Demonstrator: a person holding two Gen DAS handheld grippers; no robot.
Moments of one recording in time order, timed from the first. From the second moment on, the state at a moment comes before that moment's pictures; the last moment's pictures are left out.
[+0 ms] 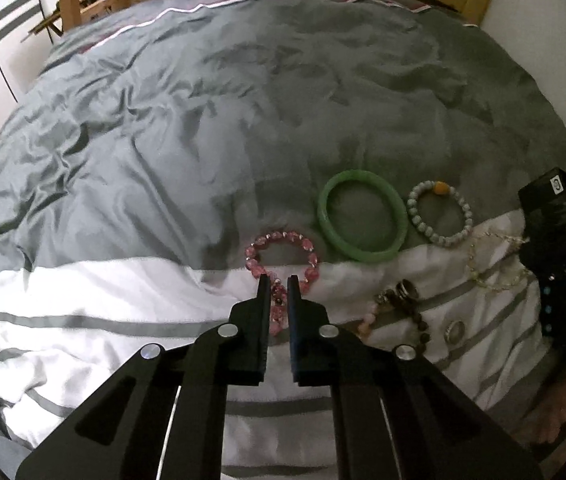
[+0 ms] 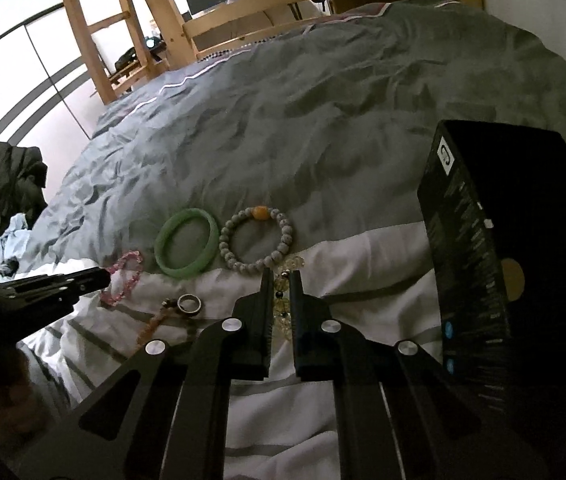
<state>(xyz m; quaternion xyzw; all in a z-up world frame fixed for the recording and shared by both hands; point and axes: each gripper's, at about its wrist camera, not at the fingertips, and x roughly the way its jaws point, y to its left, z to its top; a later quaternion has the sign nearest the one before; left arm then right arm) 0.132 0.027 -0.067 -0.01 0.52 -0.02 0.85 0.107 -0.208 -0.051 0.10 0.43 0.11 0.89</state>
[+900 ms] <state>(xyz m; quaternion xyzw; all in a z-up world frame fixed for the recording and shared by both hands) 0.148 0.039 -0.070 -0.03 0.50 0.01 0.86 0.084 -0.236 -0.015 0.13 0.38 0.12 0.91</state>
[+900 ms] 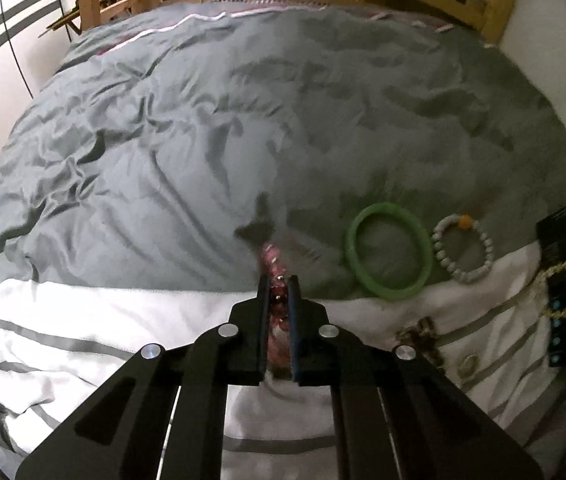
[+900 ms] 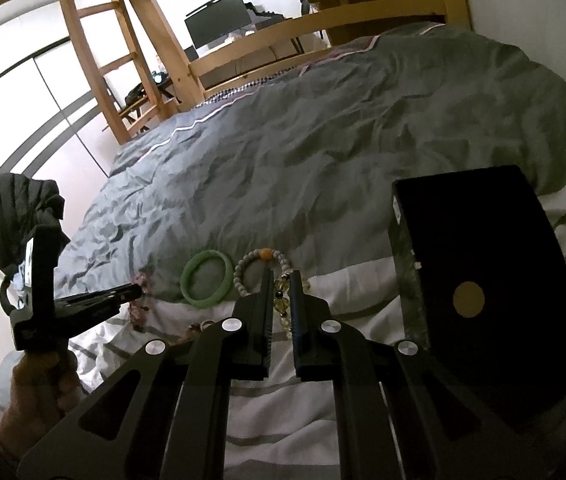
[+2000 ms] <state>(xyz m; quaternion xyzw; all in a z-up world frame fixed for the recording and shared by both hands) 0.106 -0.071 0.025 -0.01 0.42 -0.14 0.89 0.053 -0.326 0.025 0.19 0.35 0.07 0.92</state>
